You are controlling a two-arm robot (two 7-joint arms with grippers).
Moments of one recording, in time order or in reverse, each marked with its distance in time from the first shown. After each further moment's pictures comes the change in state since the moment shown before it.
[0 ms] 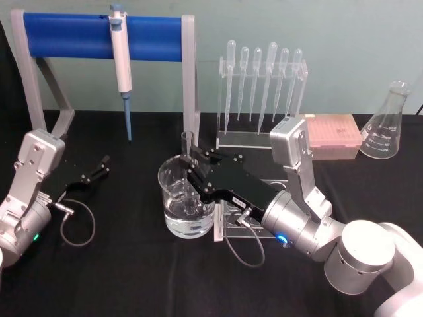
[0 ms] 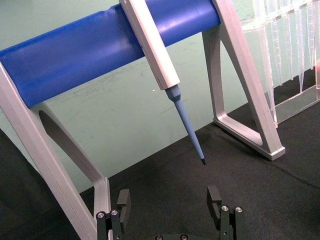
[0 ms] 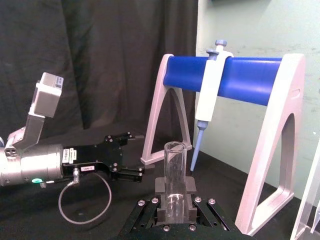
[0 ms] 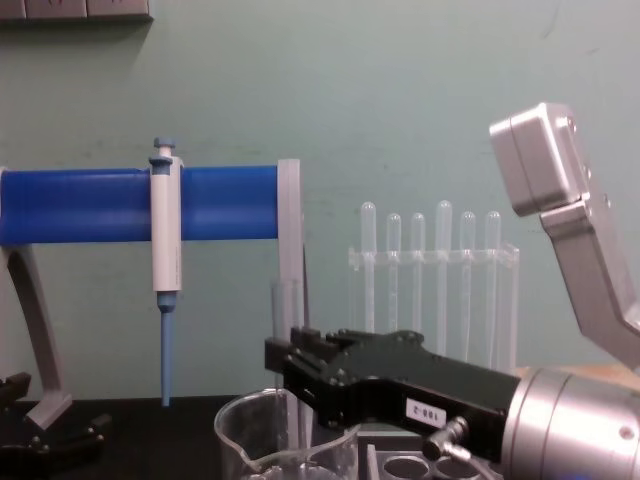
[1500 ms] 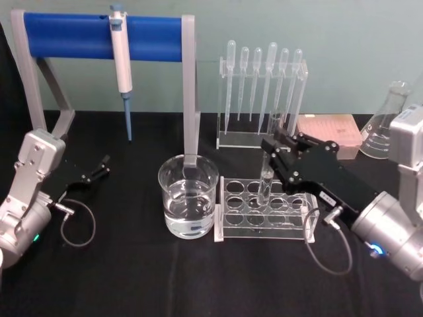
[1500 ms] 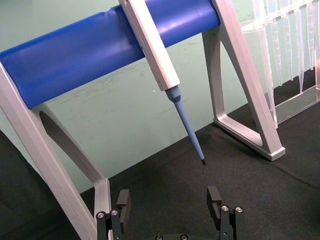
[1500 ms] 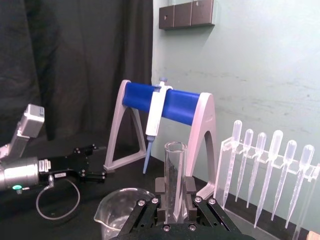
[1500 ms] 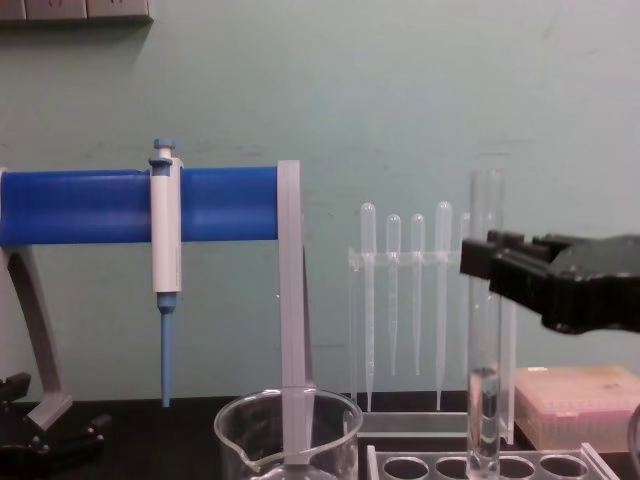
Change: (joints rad) left arm 0.000 0.000 0.000 0.000 0.000 0.000 0.000; right arm -0.271 0.199 0.238 -0.410 0.046 0.093 -0.095
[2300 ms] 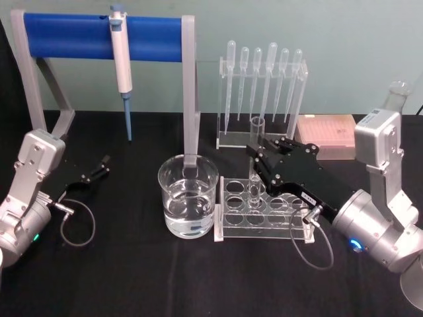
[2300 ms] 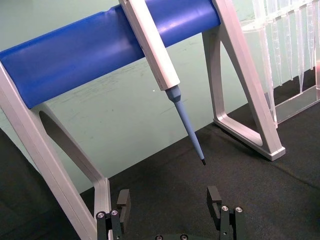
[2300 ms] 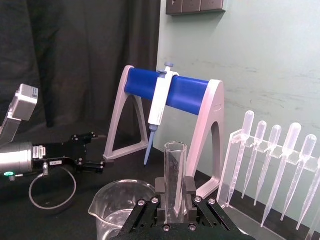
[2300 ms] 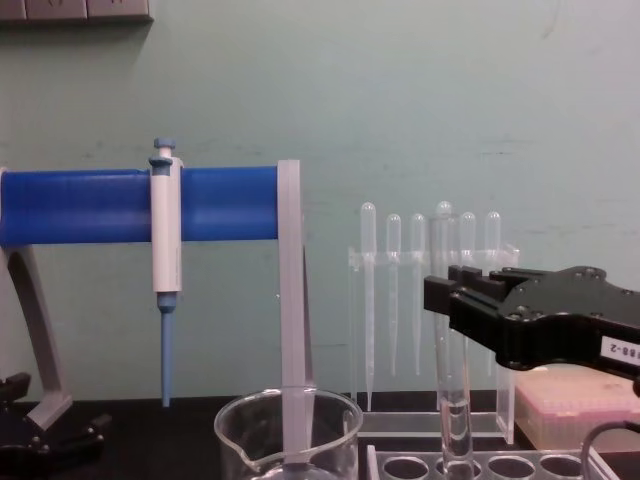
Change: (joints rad) left arm 0.000 0.000 0.000 0.000 0.000 0.000 0.000; right arm 0.072 -0.042 -0.048 0.101 -0.062 -0.007 0.027
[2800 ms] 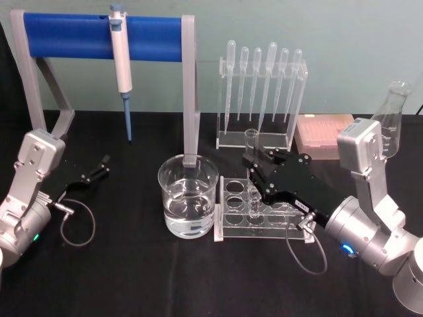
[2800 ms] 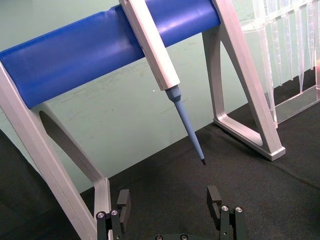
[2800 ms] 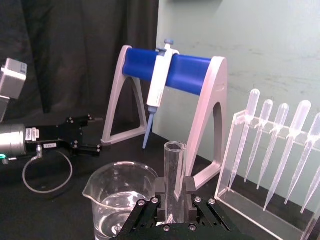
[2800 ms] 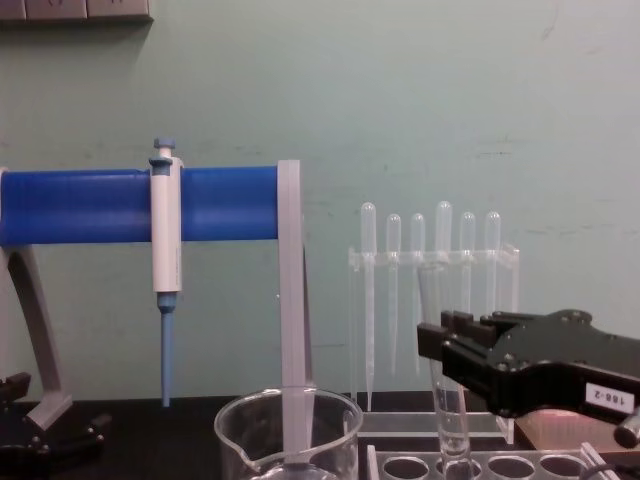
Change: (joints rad) left arm 0.000 0.000 0.000 0.000 0.000 0.000 0.000; right arm 0.019 -0.016 -0.021 0.063 -0.030 0.009 0.005
